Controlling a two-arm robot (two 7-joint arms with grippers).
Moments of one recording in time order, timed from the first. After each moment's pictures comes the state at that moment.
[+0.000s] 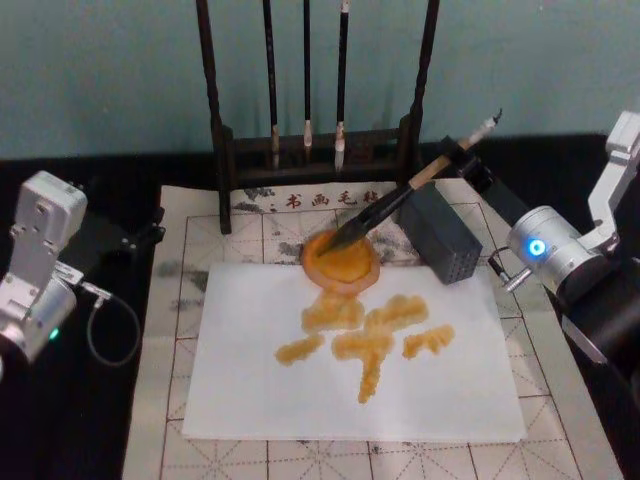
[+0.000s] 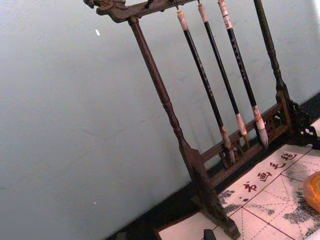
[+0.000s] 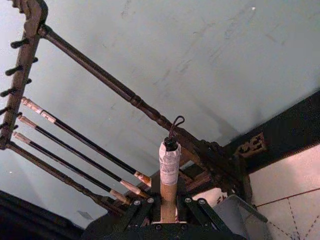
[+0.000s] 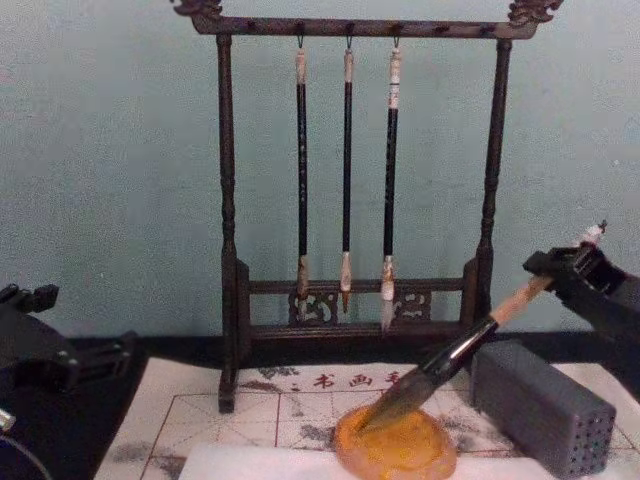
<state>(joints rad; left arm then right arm) -0.20 0.60 0.45 -1.41 -0.25 -0.12 0.03 0.36 0.32 -0.34 -1.22 1.26 0.13 0.21</state>
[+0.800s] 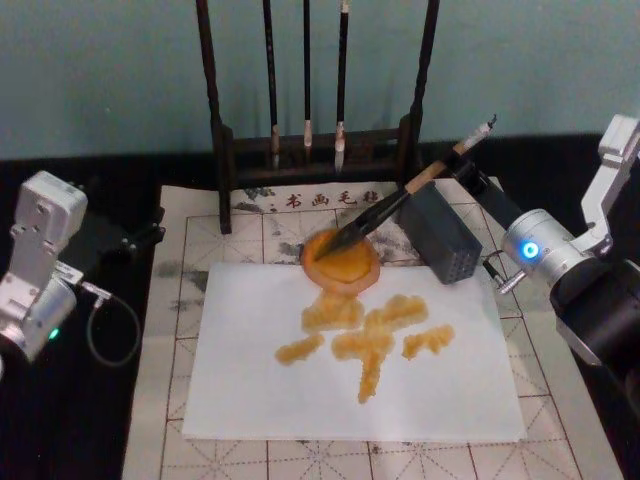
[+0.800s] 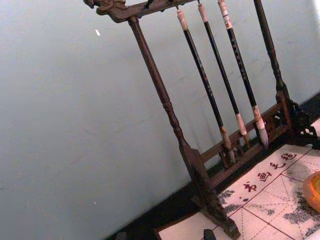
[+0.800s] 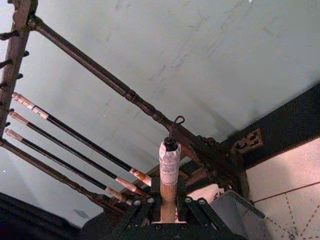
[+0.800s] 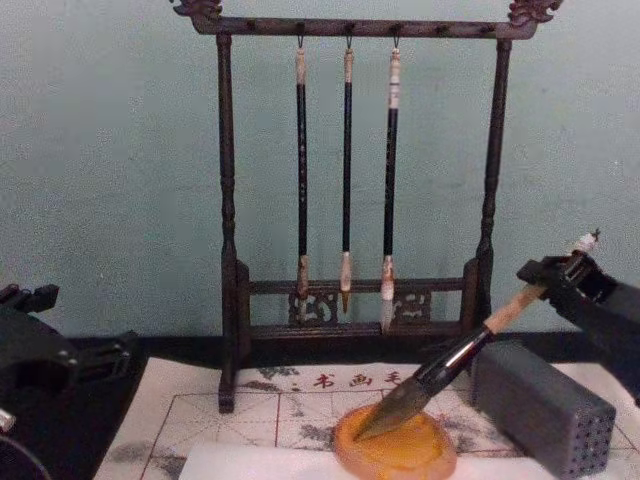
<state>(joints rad) -0.20 0.60 0.45 -1.41 -0.25 -0.12 0.03 0.37 0.32 -0.37 -1.21 1.27 0.11 0.19</state>
